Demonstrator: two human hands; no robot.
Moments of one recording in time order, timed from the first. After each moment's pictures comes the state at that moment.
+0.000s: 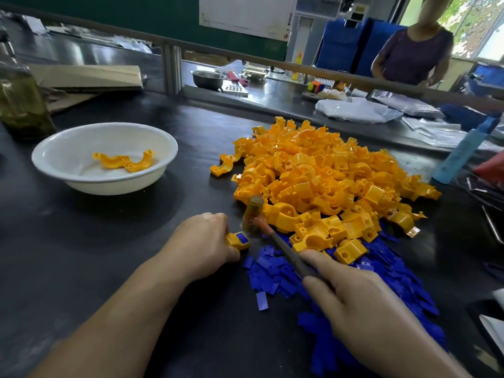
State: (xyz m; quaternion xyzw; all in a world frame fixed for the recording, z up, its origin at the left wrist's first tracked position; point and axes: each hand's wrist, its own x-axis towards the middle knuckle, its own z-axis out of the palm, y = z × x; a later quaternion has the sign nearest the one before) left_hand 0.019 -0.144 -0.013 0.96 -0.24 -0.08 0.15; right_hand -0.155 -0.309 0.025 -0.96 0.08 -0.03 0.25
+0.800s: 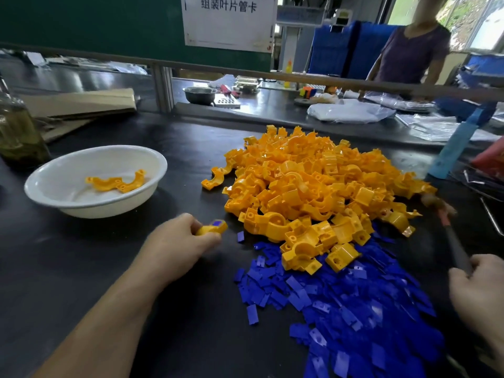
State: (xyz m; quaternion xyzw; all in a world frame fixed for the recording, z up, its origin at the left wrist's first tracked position) left_hand 0.032 -0.131 -0.013 0.93 -0.10 -0.08 0.34; right_hand -0.190 -0.526 -0.056 -0.83 0.54 -0.12 0.10
